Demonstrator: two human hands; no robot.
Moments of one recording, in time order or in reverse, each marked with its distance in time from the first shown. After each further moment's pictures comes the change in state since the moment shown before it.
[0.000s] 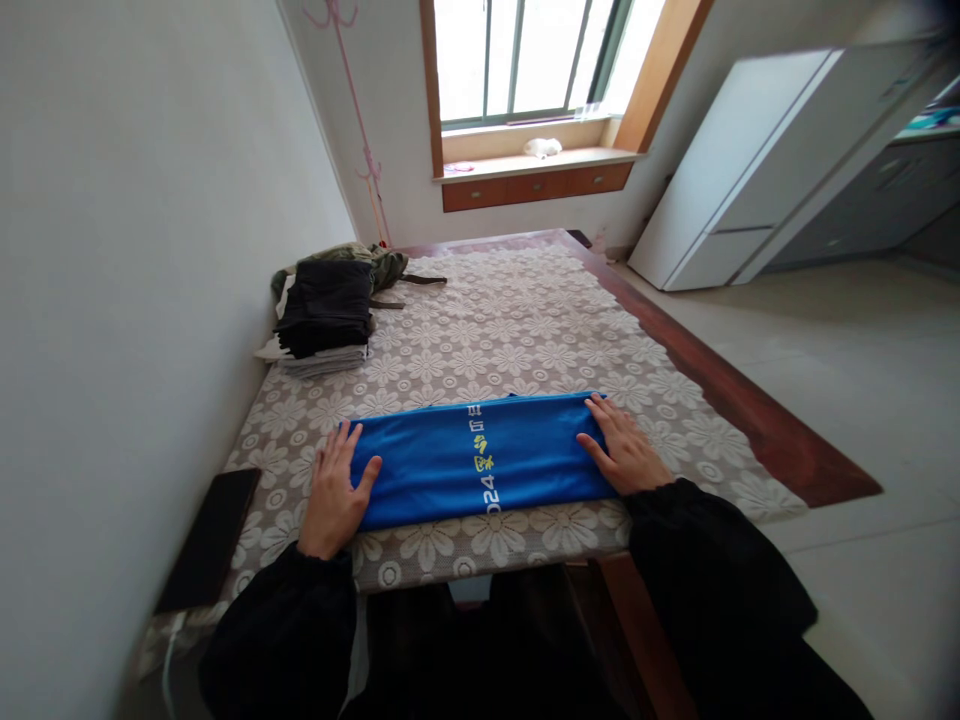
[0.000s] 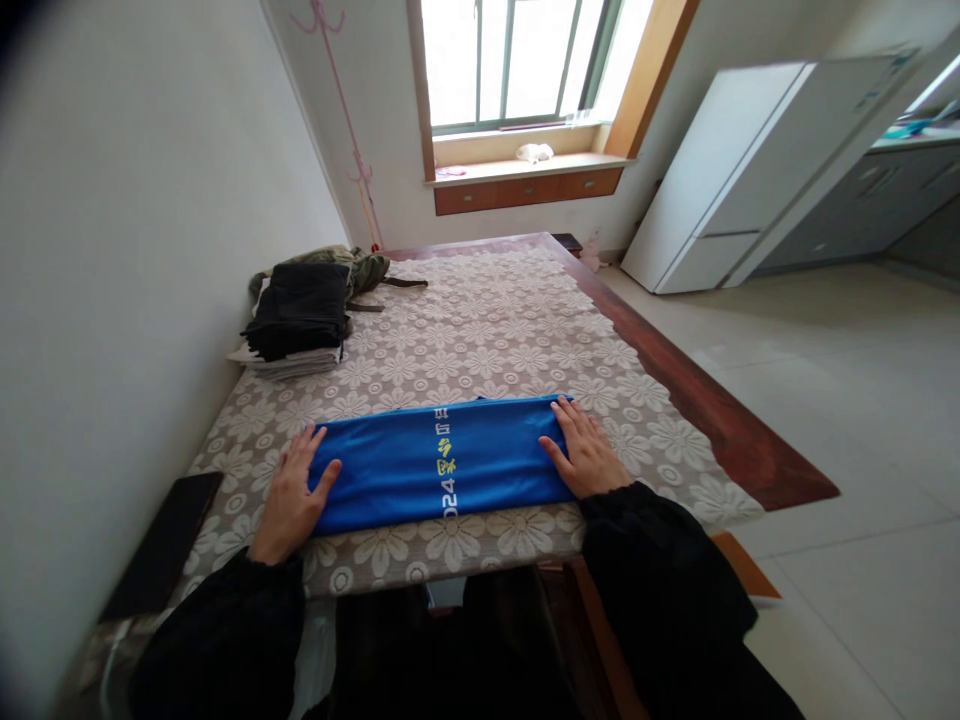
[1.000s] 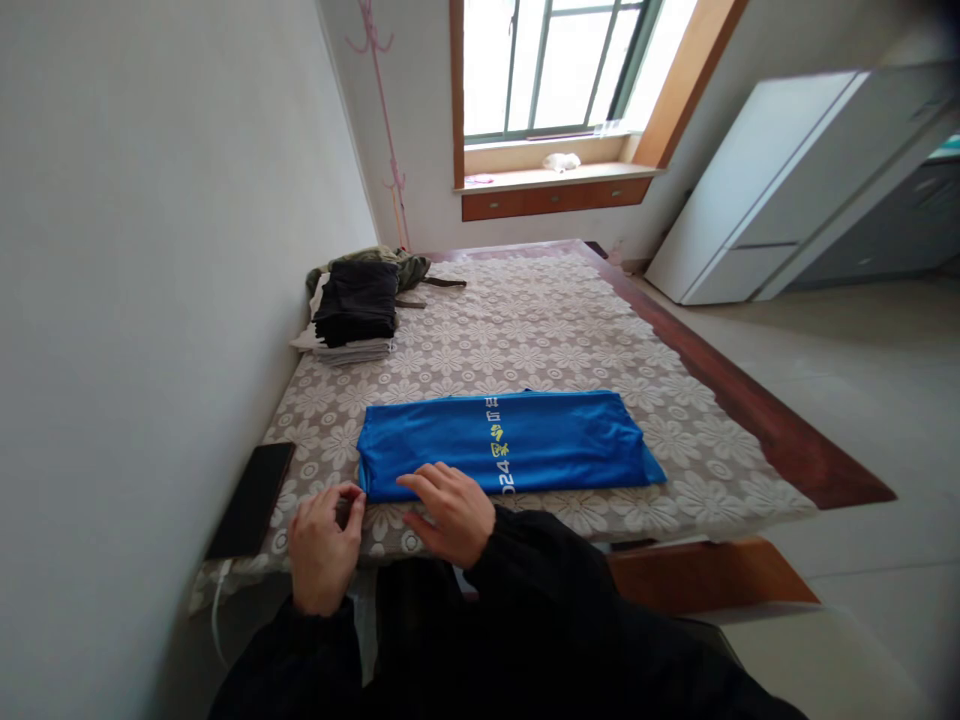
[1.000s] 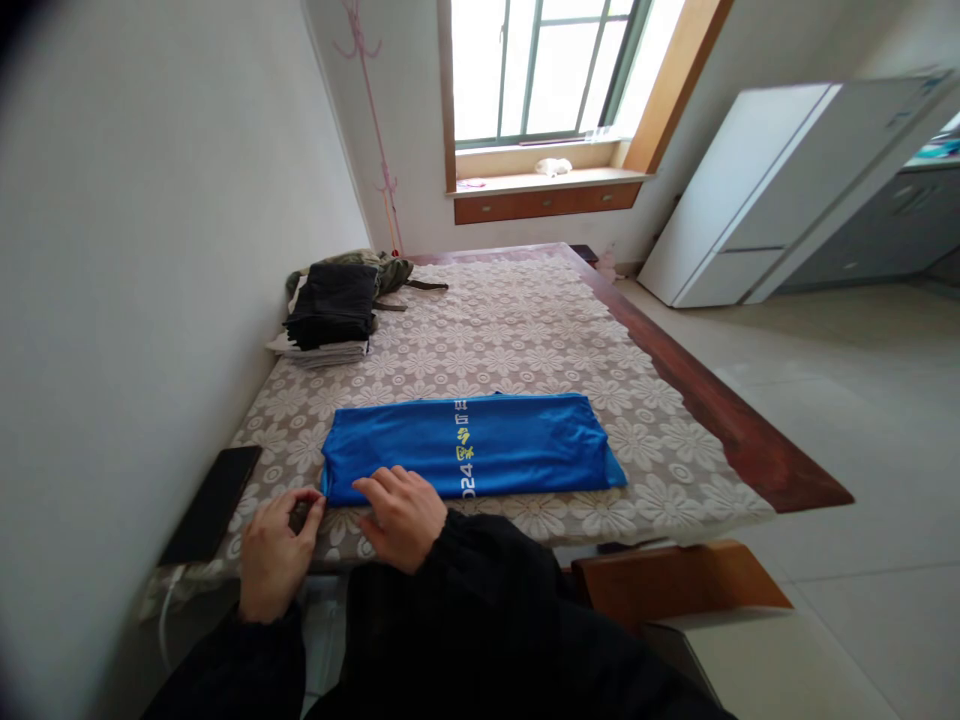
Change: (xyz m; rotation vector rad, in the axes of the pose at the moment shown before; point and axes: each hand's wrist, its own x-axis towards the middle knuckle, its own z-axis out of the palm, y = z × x) left_hand -0.087 -0.007 -0.036 0.005 0.130 -0.215; right_hand -0.008 -0.290 -0.020 0.530 -0.228 -0.495
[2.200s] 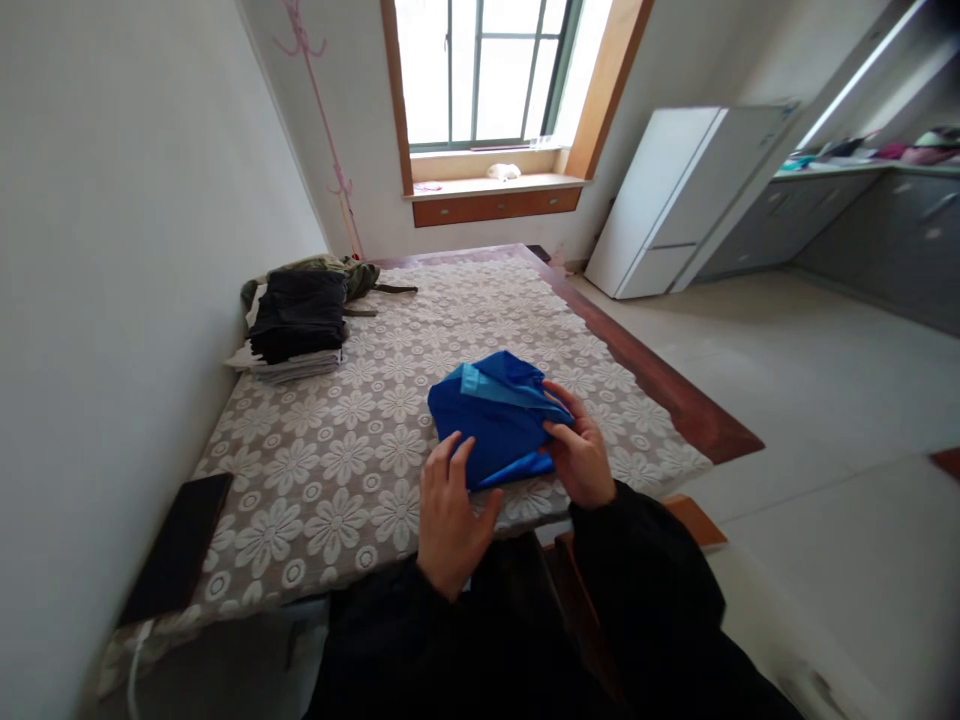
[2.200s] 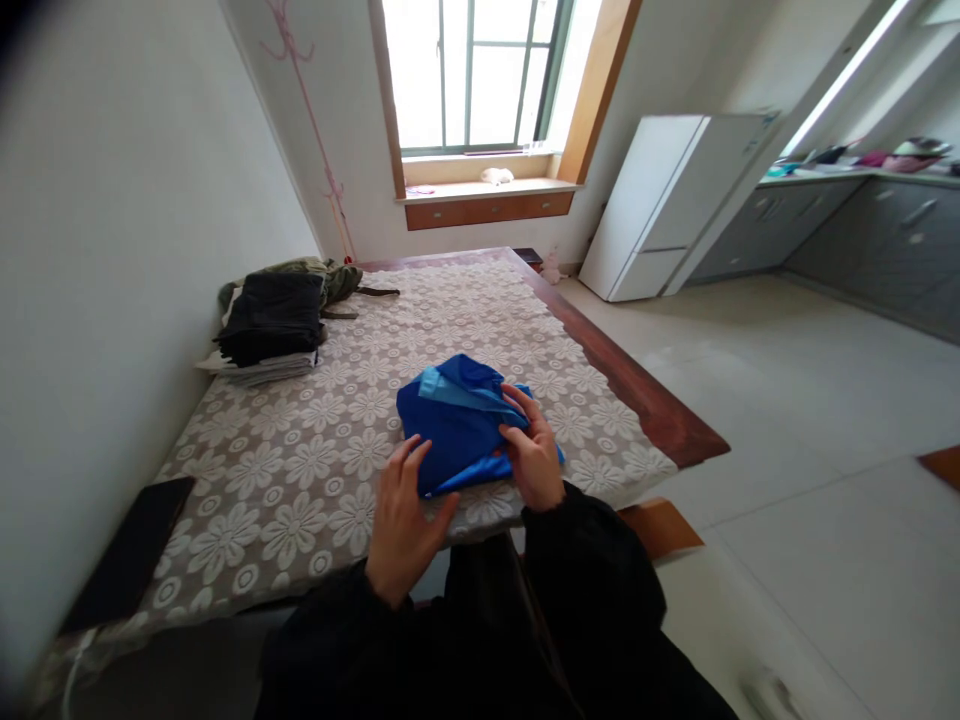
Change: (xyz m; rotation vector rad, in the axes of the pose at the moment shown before) left_hand -0.027 0.189 0.068 -0.501 -0.118 0.438; right_hand -0.092 0.107 -0.126 0.923 0.791 0.648
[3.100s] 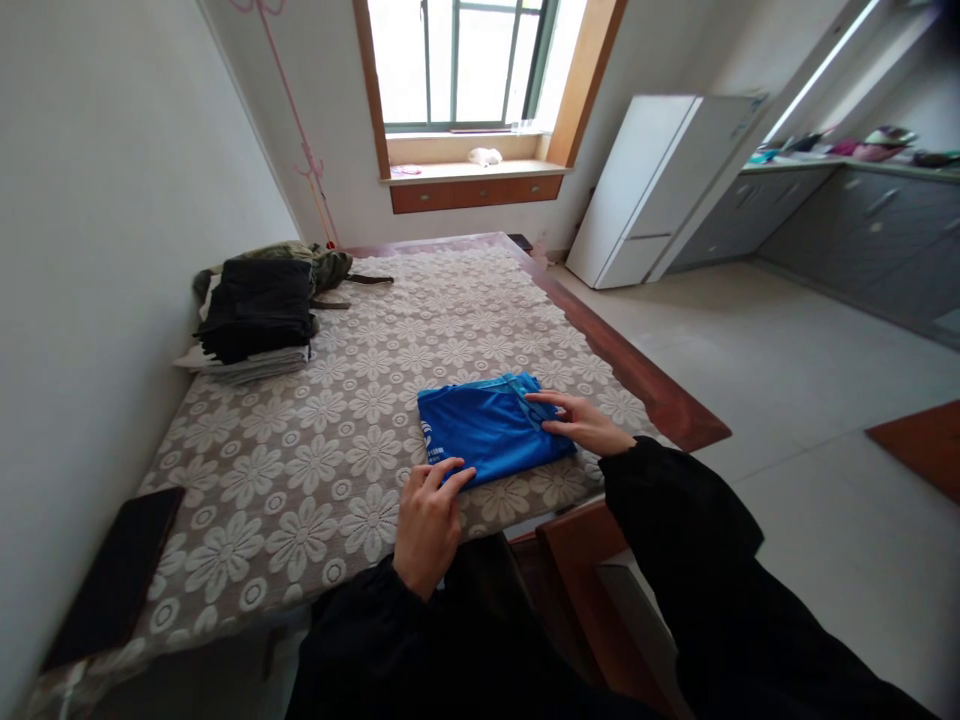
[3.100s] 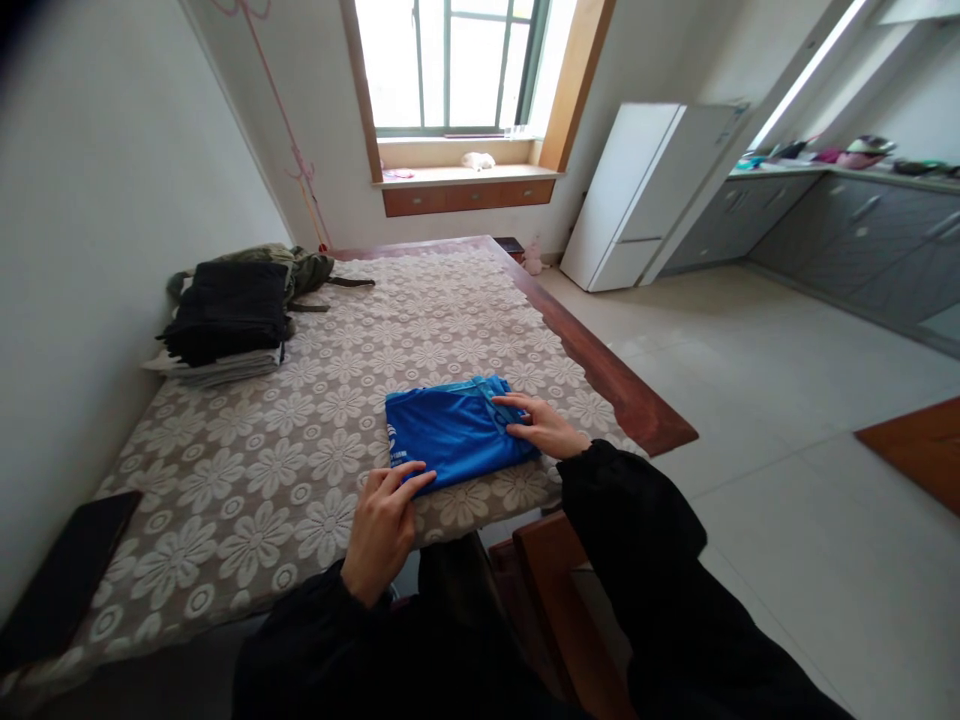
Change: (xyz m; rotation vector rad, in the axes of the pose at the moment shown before) left_hand -0.003 -0.019 0.017 0.069 -0.233 0.054; right_hand 0.071 0.010 -0.112 -0.739 -0.442 -0.010
